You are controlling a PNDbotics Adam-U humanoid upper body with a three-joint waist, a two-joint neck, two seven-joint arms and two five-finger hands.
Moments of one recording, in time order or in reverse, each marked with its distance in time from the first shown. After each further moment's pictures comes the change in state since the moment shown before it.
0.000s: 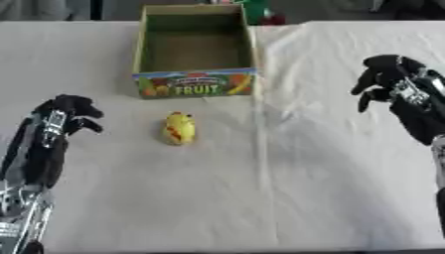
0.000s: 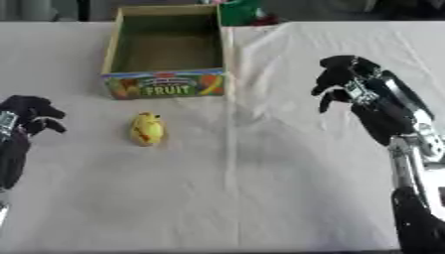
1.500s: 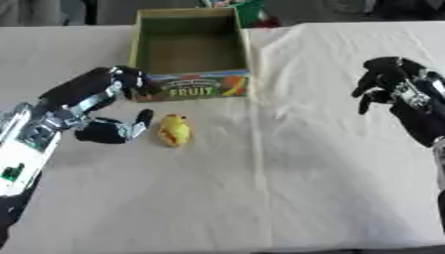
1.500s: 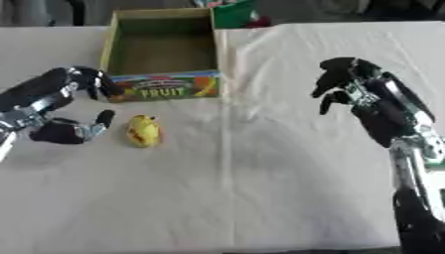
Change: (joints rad) left arm -0.381 0.206 -0.256 0.243 -0.744 -0.212 -0.275; right arm 0.000 0.000 0.012 0.000 0.000 0.003 0.004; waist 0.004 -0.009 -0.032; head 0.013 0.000
